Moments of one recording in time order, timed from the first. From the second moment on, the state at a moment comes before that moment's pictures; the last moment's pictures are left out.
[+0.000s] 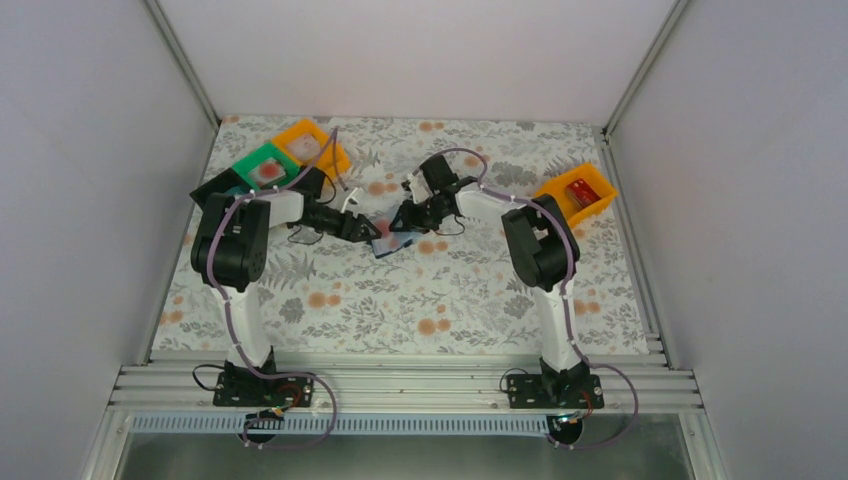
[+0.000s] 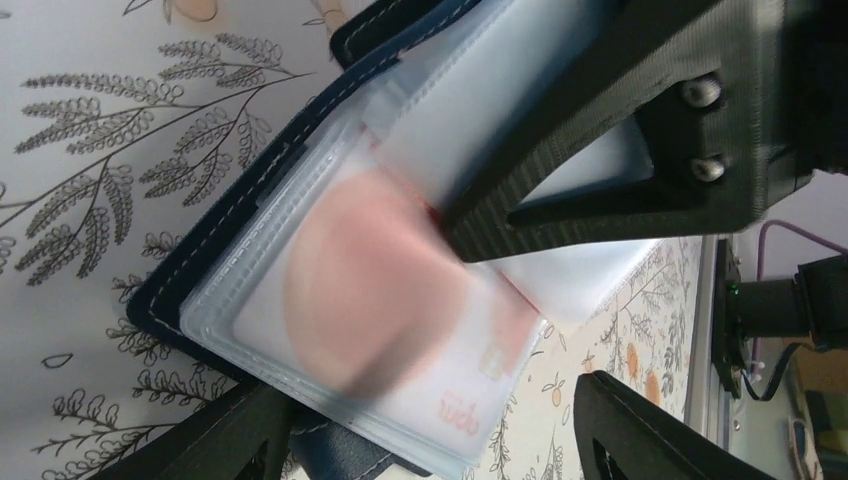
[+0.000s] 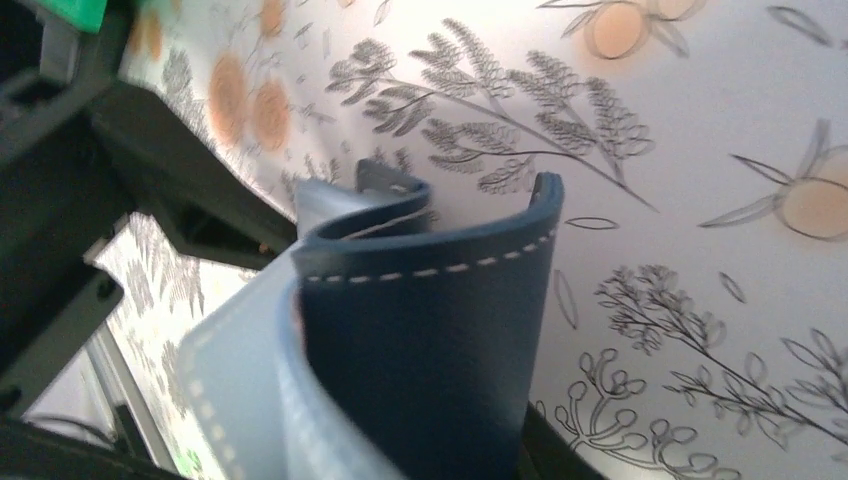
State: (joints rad) left arm -0.17 2.00 1.15 -0.40 0.99 0.16; right arm 0.55 2.19 1.55 -0.44 -0.63 0.42
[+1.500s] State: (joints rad) left arm -0.12 1.60 1.94 -1.33 1.36 0.91; right arm 0.56 1.52 1.57 -0.06 -0.99 0.28
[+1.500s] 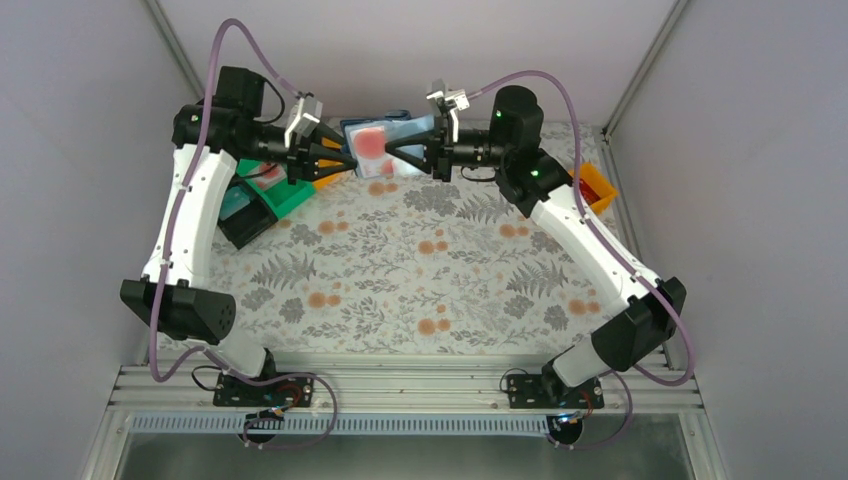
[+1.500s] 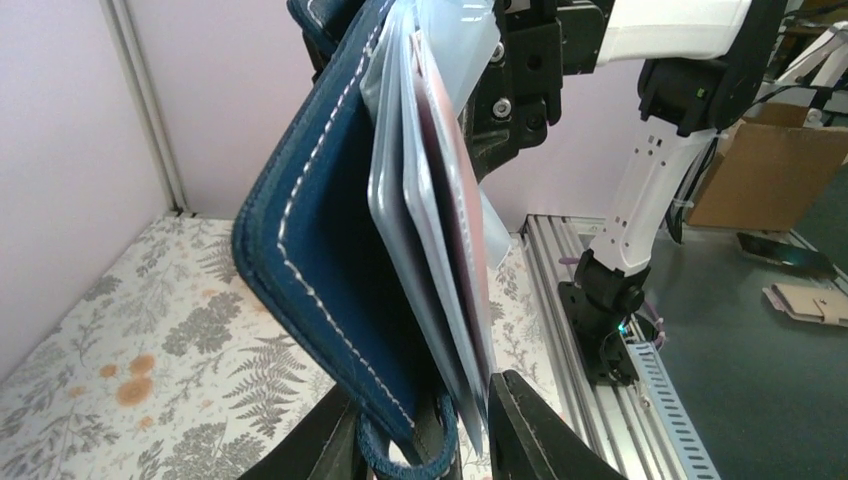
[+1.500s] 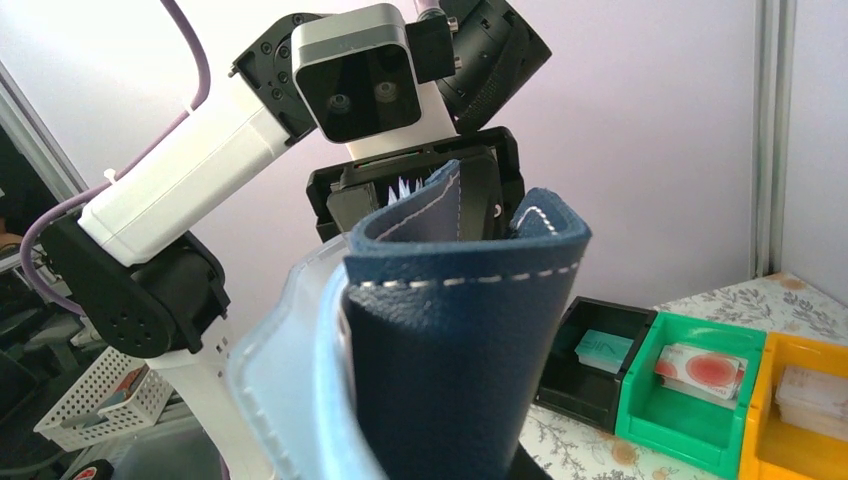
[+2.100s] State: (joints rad) left arm -0.13 1.59 1.93 -1.20 1.28 0.77; right arm 0.56 1.52 1.57 -0.06 -0.99 0.24
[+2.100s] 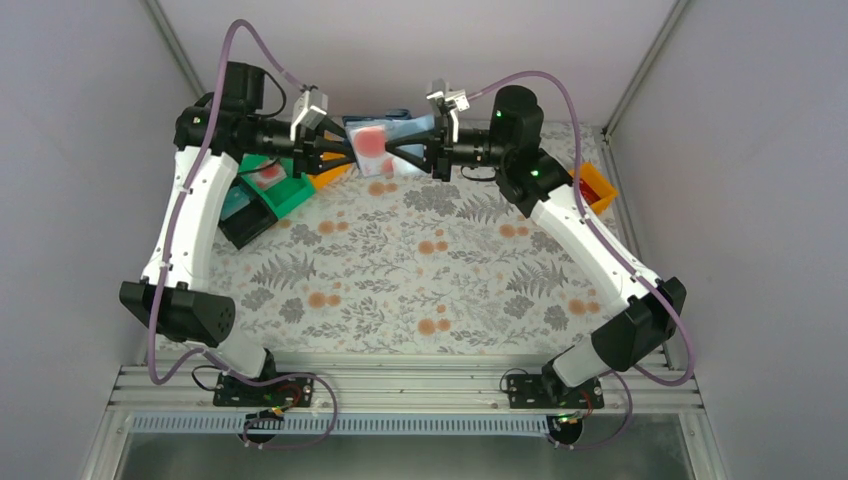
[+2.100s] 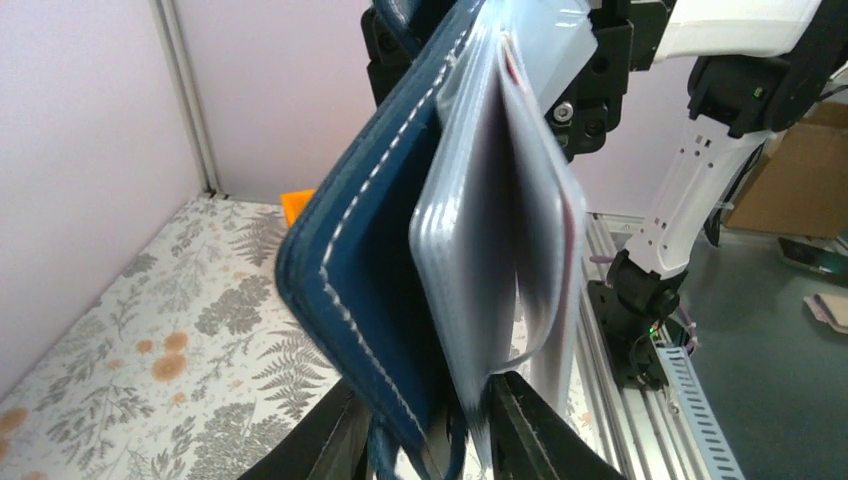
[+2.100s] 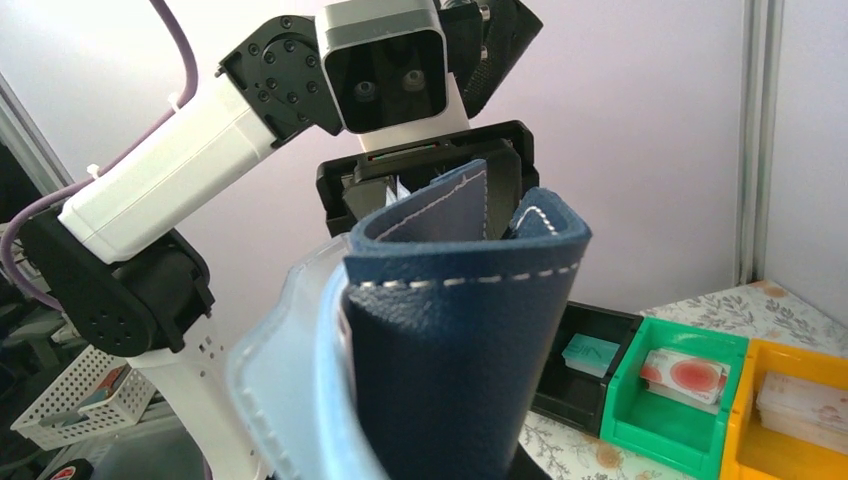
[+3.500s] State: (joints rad) left arm -0.21 1.59 1.72 -0.93 0.52 0.48; right arm 0.57 1.56 1.64 -0.42 -0.22 0.21
